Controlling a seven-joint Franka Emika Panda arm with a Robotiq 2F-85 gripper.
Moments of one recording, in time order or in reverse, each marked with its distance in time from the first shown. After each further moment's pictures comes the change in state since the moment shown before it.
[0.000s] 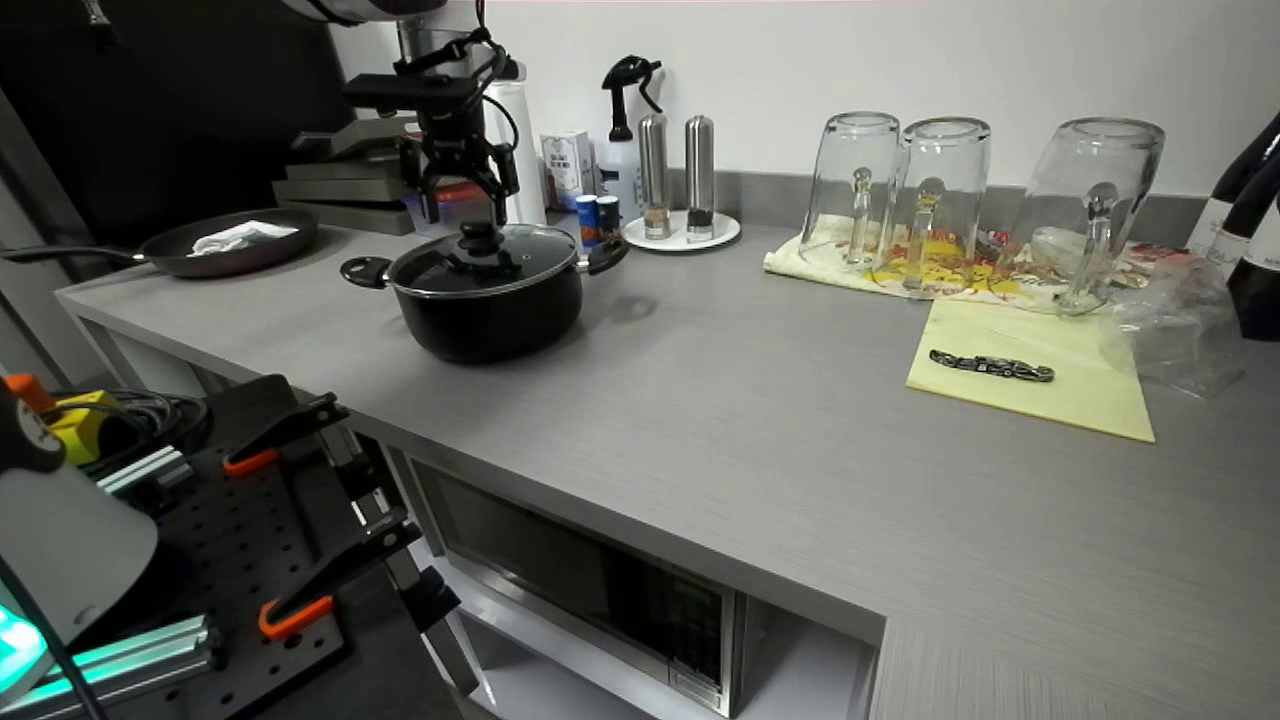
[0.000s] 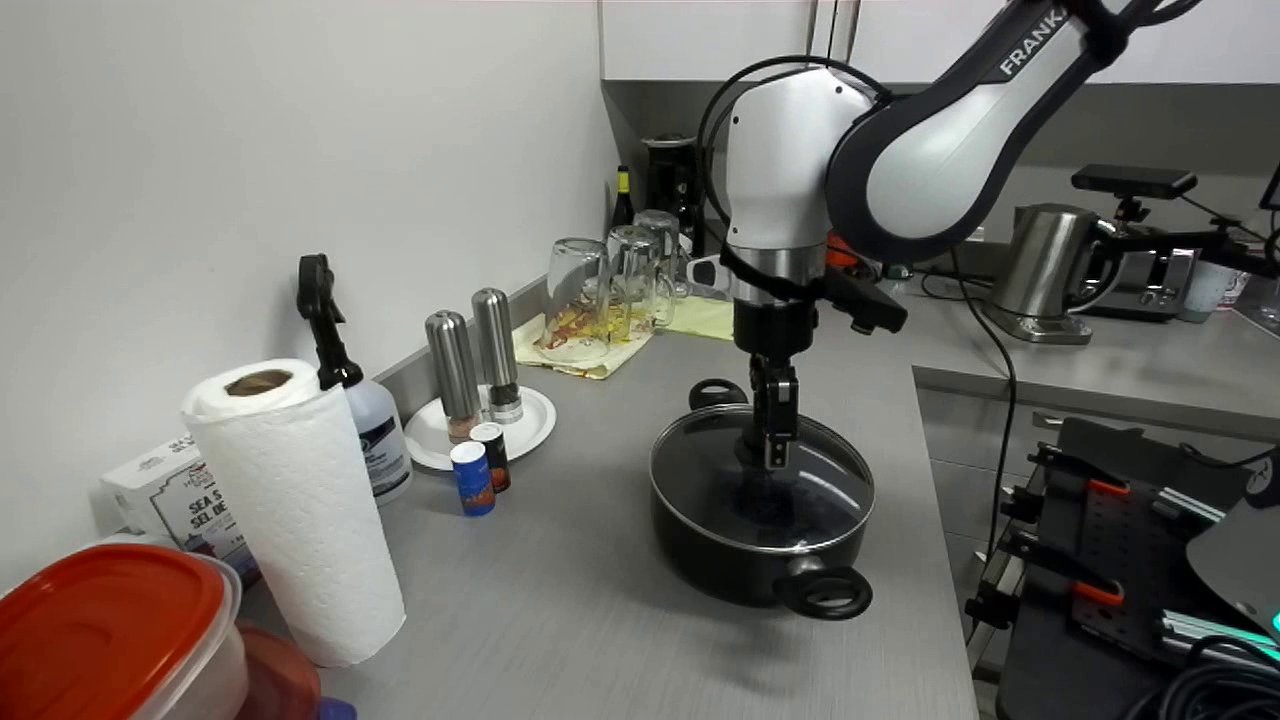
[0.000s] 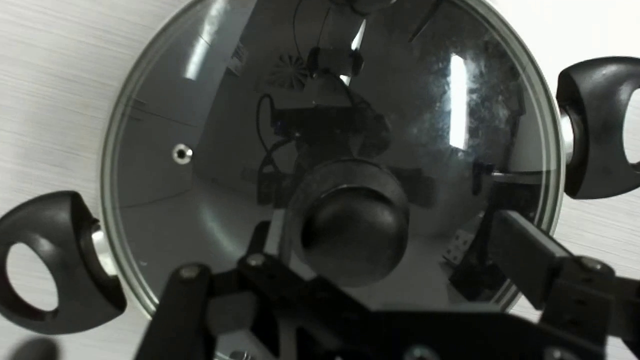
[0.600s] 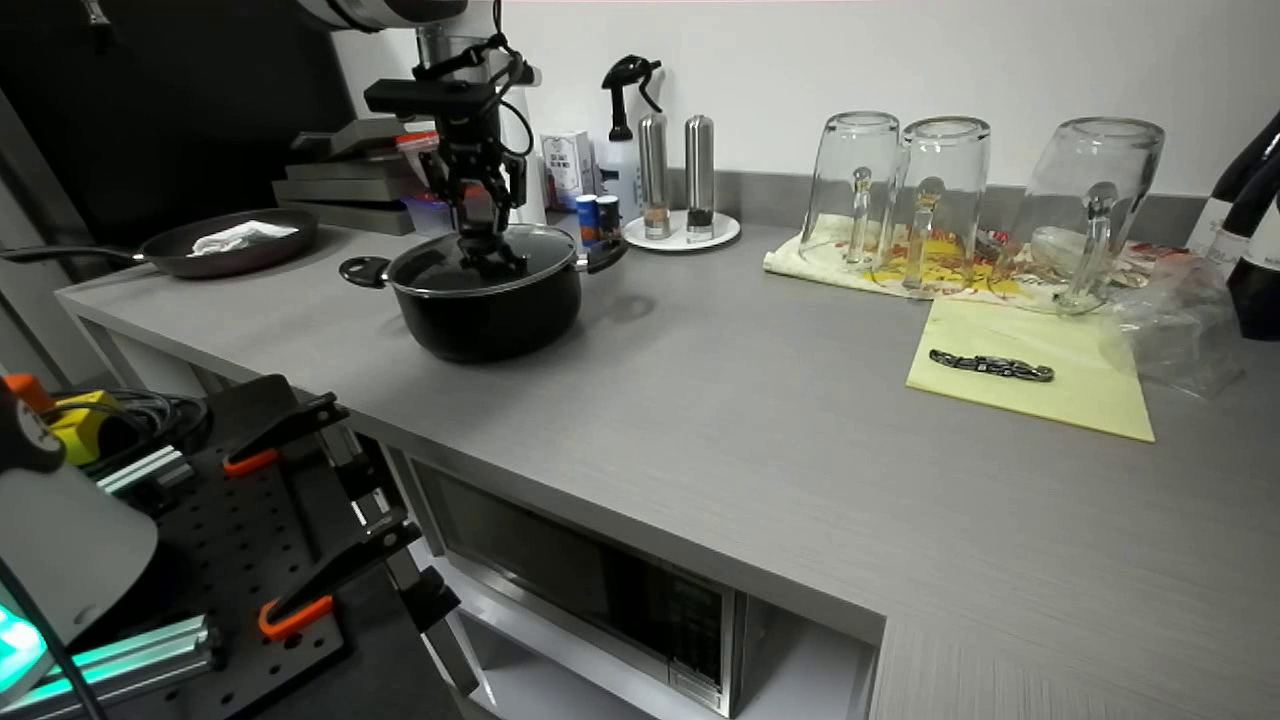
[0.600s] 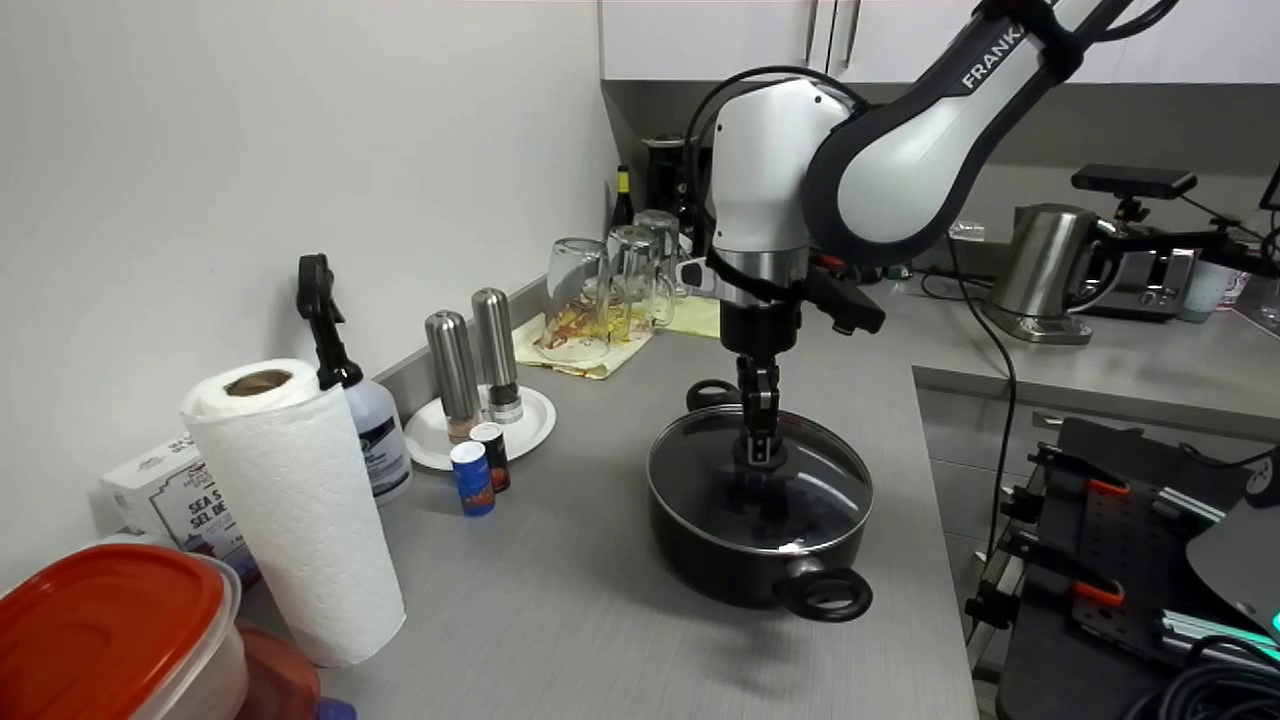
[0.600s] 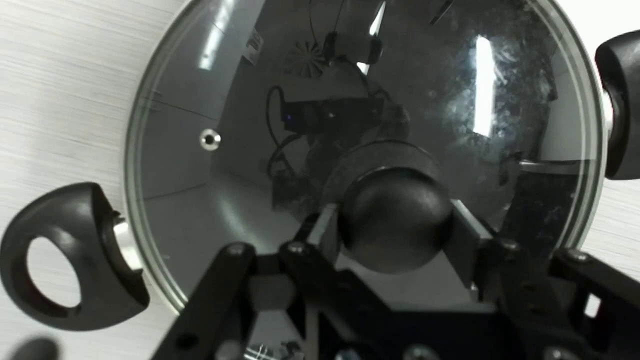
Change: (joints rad) arm -0.014 0.044 -0.007 0.046 -0.011 0.000 0.000
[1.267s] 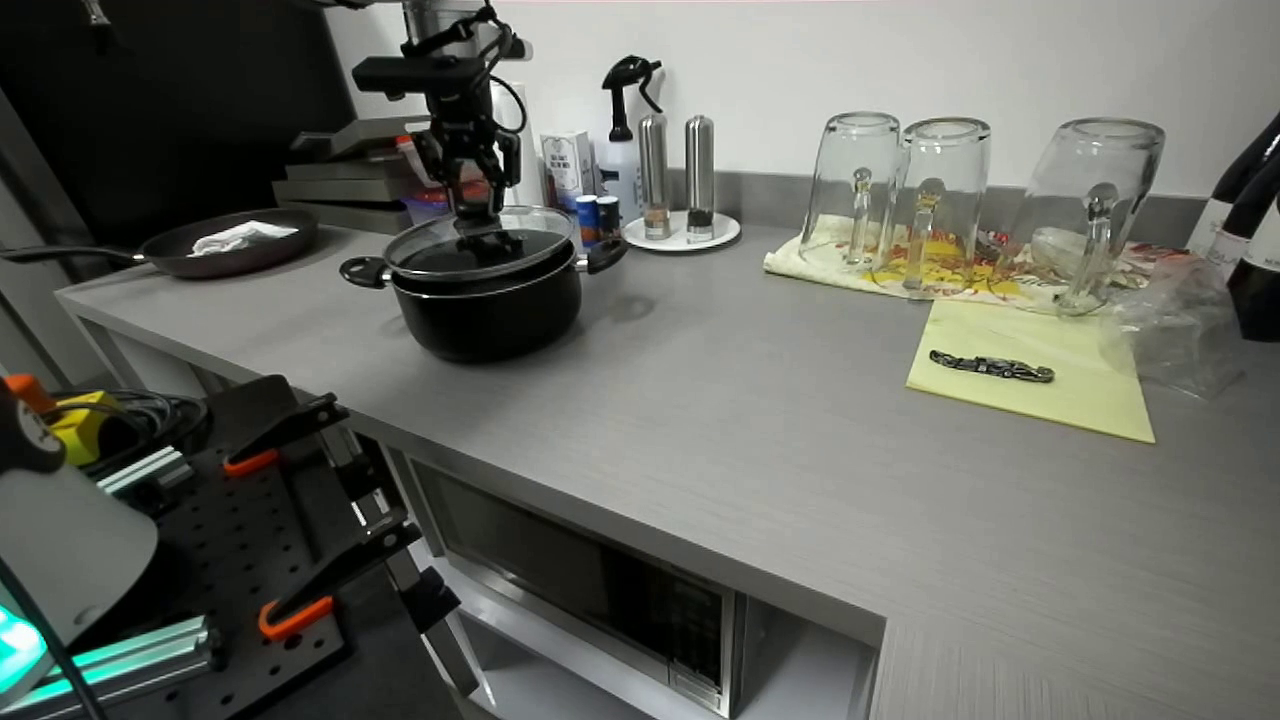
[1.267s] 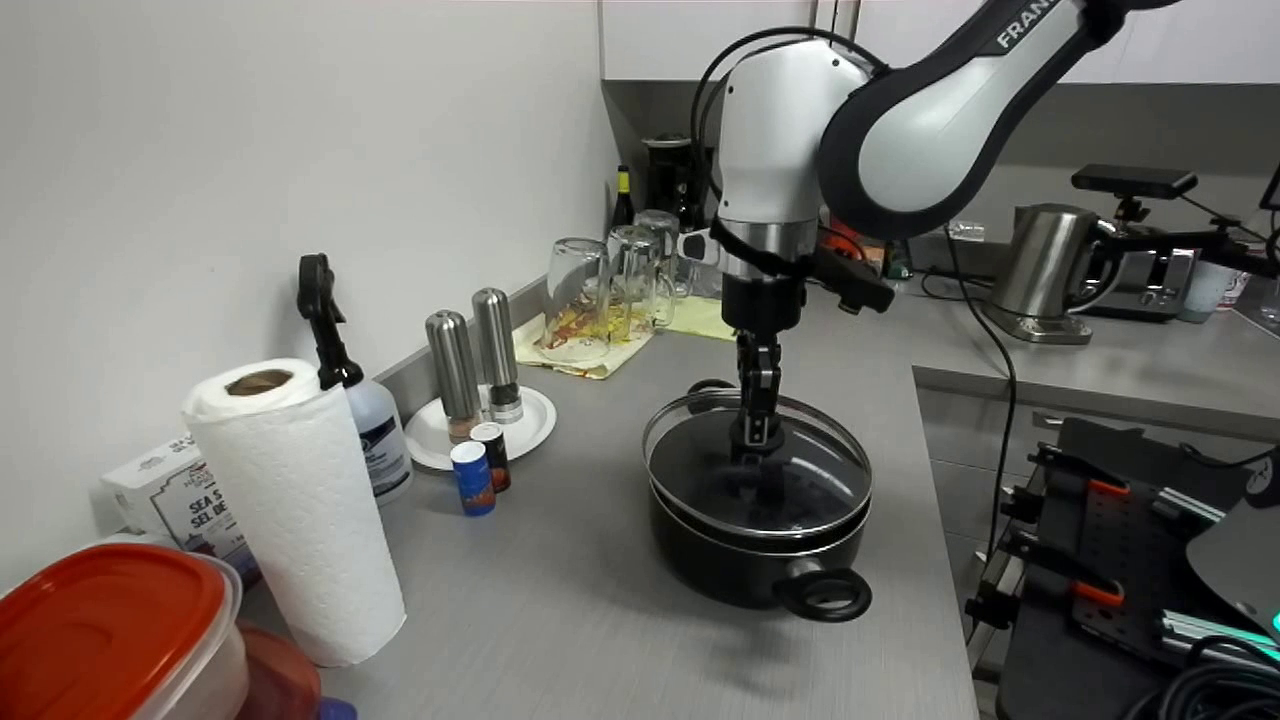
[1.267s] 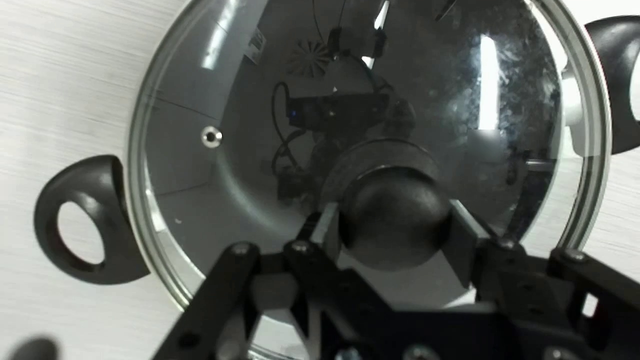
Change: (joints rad) arm 0.005 -0.068 0.009 -0.018 0.000 -0.004 0.017
